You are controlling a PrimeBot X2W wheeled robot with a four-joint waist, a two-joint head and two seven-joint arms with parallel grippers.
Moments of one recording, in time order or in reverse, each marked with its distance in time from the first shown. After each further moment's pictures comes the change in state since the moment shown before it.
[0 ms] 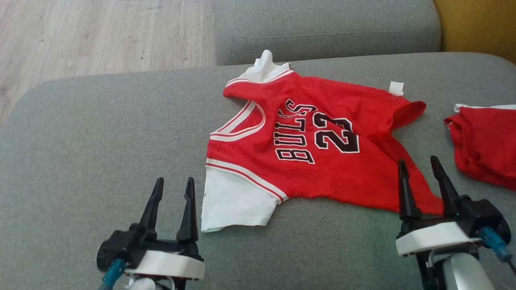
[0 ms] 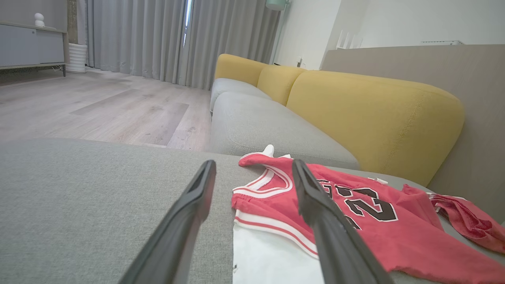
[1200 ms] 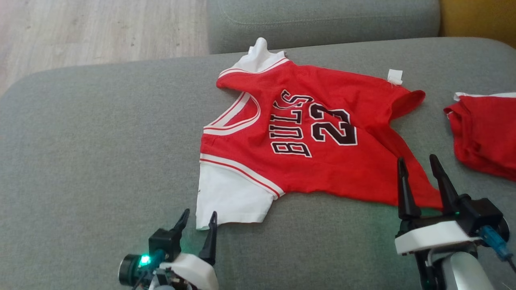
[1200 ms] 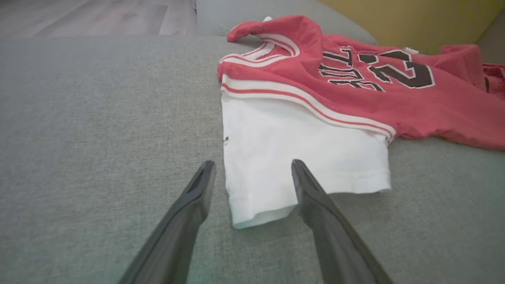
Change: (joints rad) left arm -0.089 0.000 -0.130 0.327 0.034 0.049 0.097; right arm -0.002 0.001 0.006 -0.006 0.010 0.000 0.000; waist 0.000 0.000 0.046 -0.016
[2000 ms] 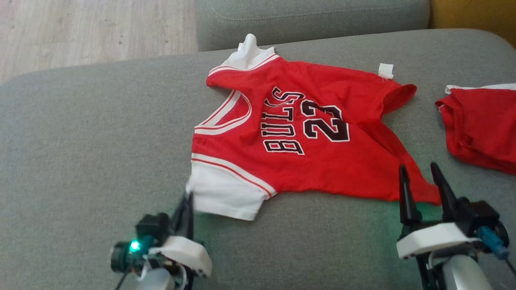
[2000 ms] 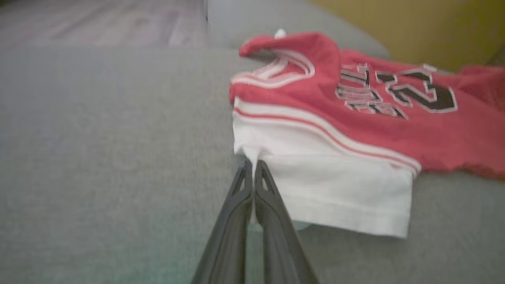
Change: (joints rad) left arm -0.079 0.000 0.017 0.049 -0.055 0.053 -0.015; right arm -0.016 0.000 -0.022 0.080 0.000 0.000 0.000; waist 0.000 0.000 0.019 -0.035
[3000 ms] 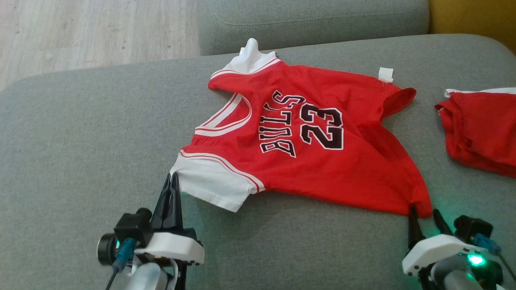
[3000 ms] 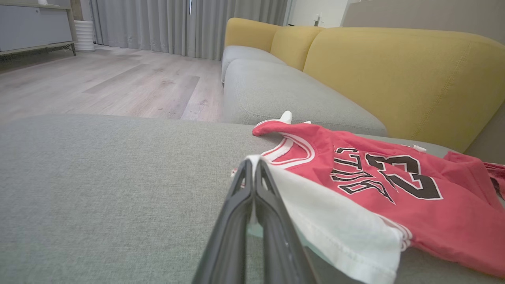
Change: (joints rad) left arm 0.047 0.000 0.086 -0.183 0.020 0.012 -0.076; right arm -0.126 0.001 -0.127 0.492 0.058 0.000 0.056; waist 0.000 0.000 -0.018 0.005
